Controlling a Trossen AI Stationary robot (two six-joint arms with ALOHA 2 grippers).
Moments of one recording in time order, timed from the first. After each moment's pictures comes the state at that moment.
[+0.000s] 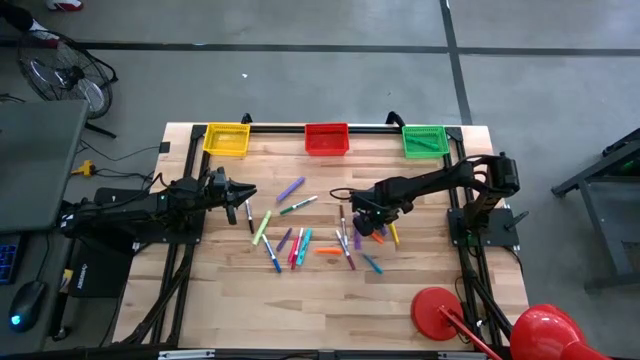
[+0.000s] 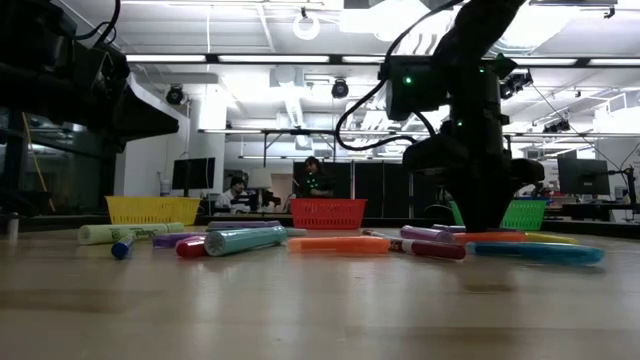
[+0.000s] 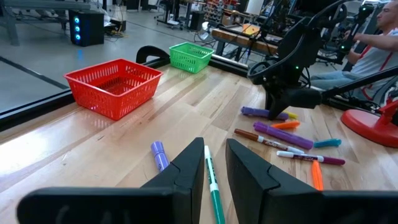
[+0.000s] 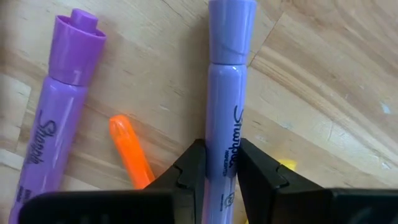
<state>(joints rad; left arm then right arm) 0.17 0.16 0.02 0.01 -0.17 -0.24 -0.07 1.75 0.97 -0.74 -0.05 1.01</state>
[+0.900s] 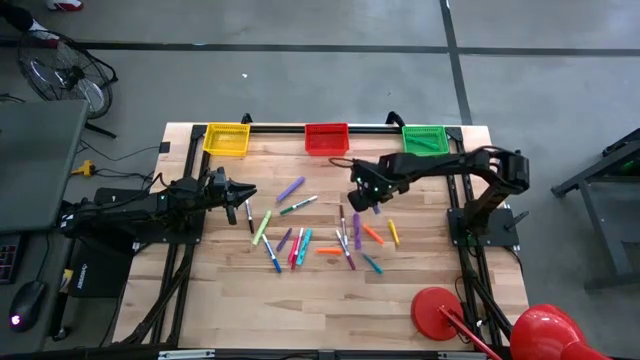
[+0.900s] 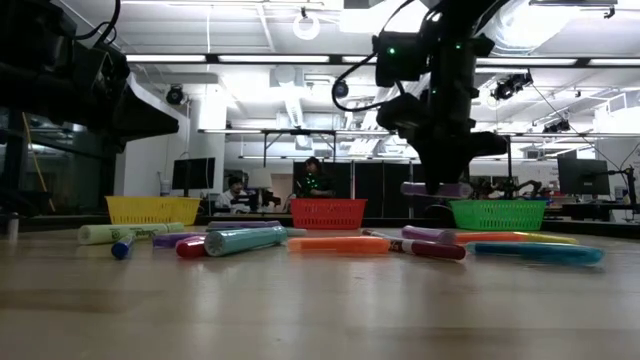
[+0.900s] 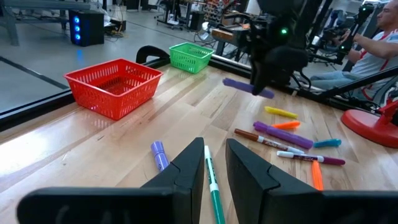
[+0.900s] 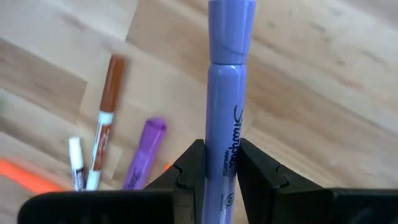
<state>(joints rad) 0.17 0.15 0.02 0.01 -0.17 -0.24 -0.24 1.66 1.10 -0.81 -0.04 0.91</state>
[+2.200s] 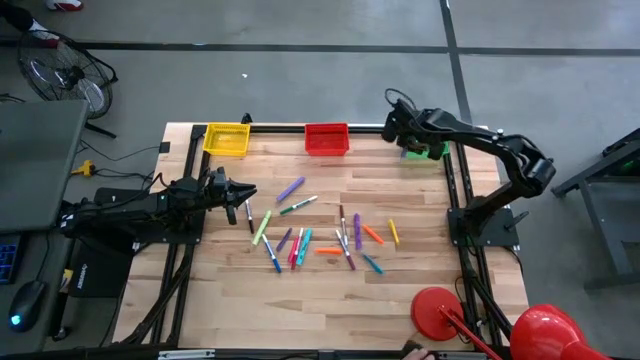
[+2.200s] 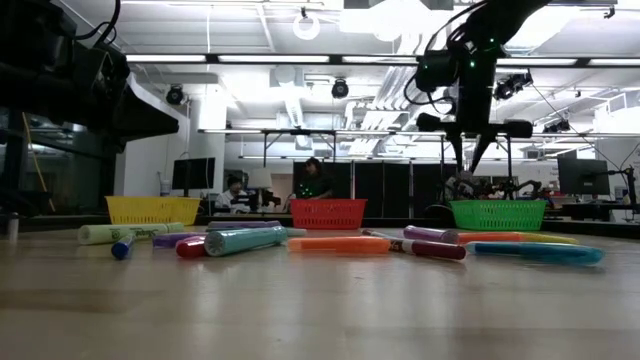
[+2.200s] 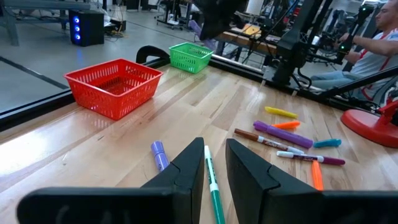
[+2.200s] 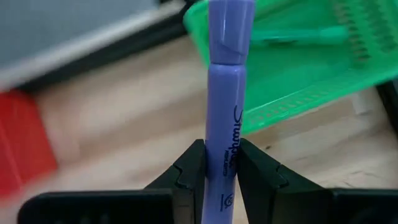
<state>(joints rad) 0.17 0.15 0.02 0.01 -0.17 -0.24 -0.74 1.50 1.10 -0.88 0.29 1.26</state>
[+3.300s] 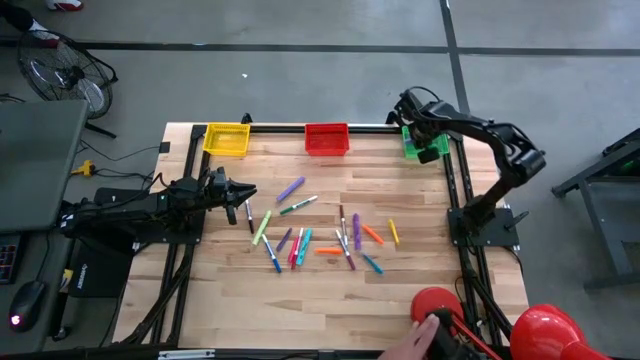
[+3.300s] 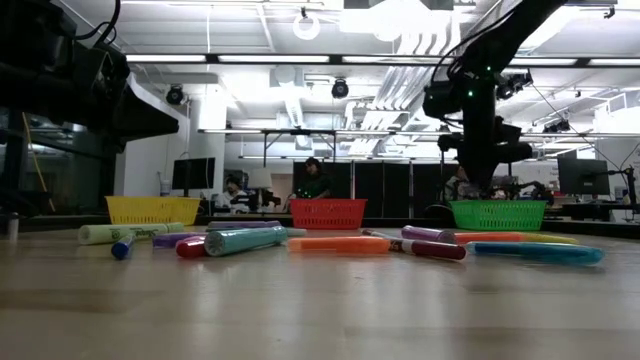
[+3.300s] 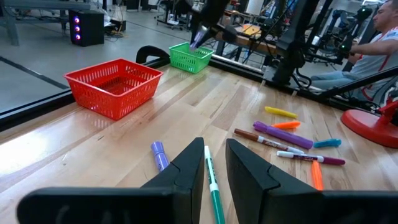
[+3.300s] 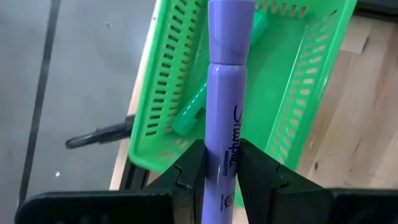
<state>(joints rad) 0.17 0.15 0.02 0.01 -0.17 -0.24 -0.92 1.62 1.10 -0.83 0.32 1.94</state>
